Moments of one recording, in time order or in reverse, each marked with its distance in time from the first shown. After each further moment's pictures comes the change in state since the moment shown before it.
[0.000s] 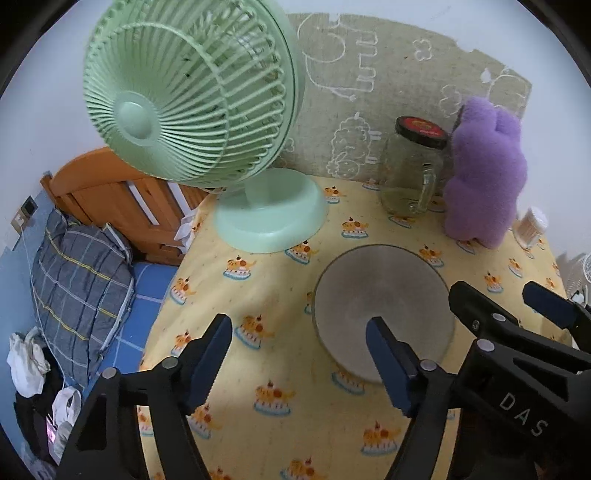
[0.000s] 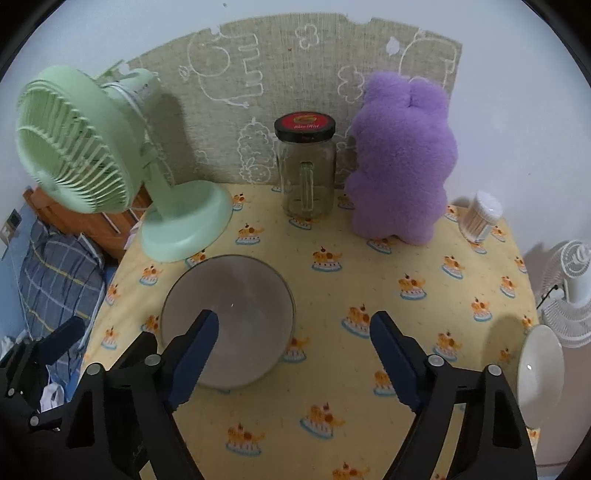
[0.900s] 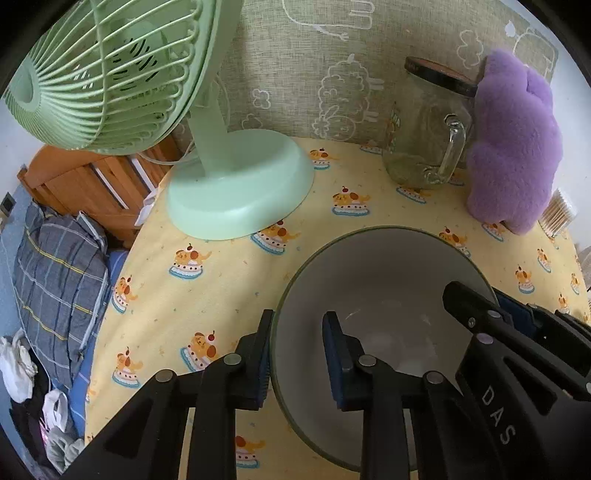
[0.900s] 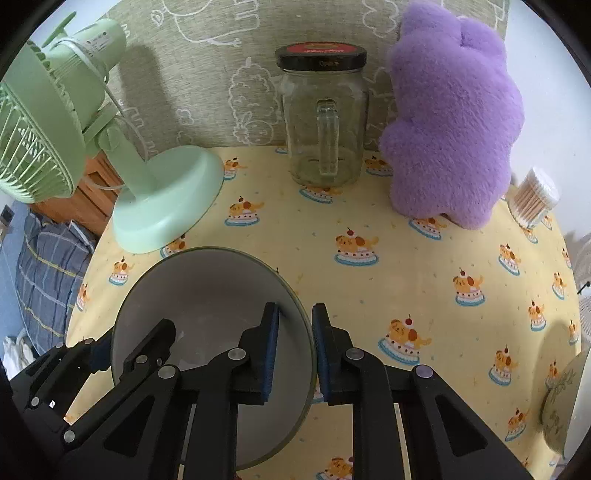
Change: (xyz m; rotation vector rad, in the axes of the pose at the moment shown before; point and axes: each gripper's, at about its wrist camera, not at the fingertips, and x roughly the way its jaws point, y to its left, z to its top) left arm 0.079 -0.020 0.008 0.011 0.101 -0.030; right arm 0.085 0.006 0.013 0.014 0.109 0.032
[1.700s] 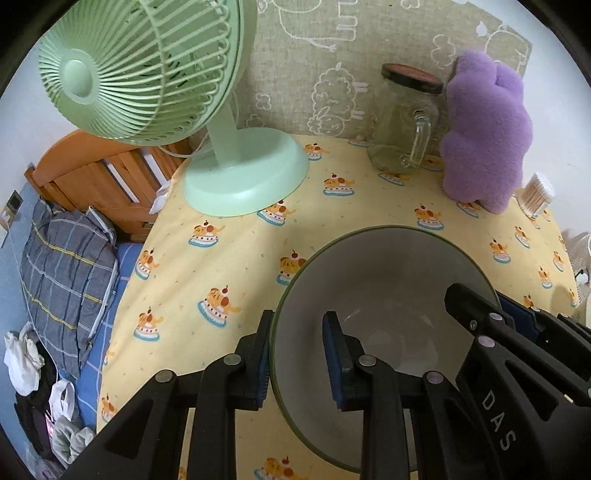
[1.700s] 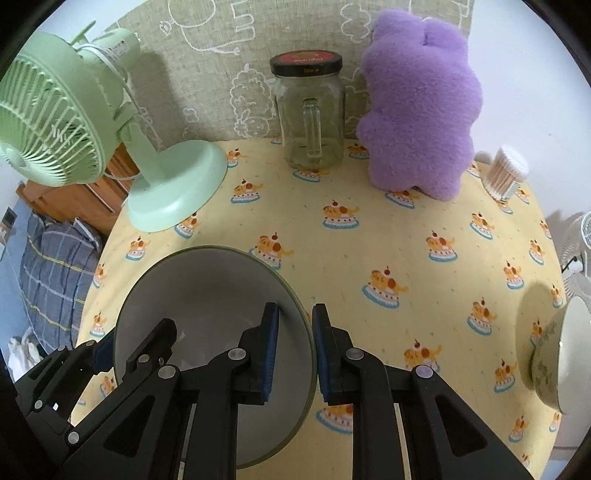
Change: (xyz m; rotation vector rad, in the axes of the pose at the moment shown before) left arm -0.046 -0.005 -0.028 0.019 0.005 0.005; right arm -0.046 -0.001 -0.032 0.026 0.007 -0.009
